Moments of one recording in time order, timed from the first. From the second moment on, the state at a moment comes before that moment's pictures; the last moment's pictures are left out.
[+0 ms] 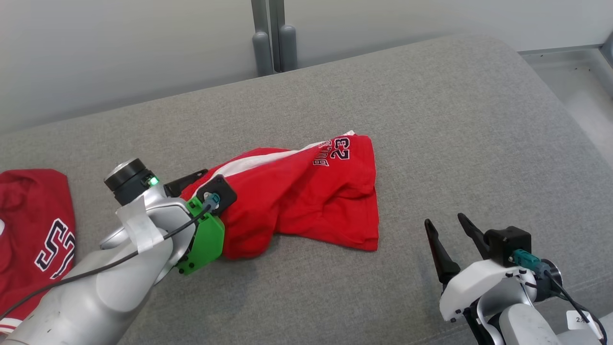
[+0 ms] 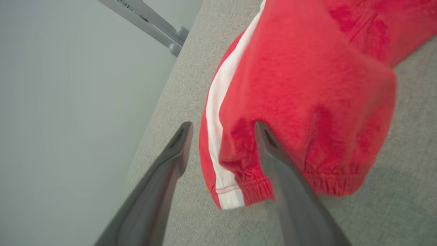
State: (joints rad) left arm -0.77 0.43 -1.03 0.61 -0.23 -0.12 0.13; right arm -0.11 -0.05 0.08 0.25 0.14 0.13 -0.04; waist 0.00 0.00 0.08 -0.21
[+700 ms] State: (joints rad) left arm -0.40 0.32 -0.54 0.41 -0.65 0.24 -0.25; right arm -0.08 -0.05 0.02 0.24 0.21 0.13 -0.09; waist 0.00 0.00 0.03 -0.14
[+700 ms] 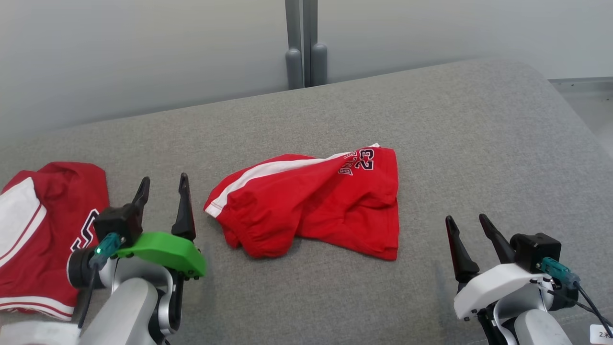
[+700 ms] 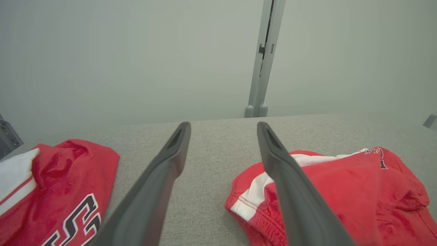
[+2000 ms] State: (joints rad) left arm 0.18 0.20 -0.12 0.15 -0.39 0.01 -0.26; right arm -0.01 -0.06 0.09 0.25 0.18 0.13 -0.13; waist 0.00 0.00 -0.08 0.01
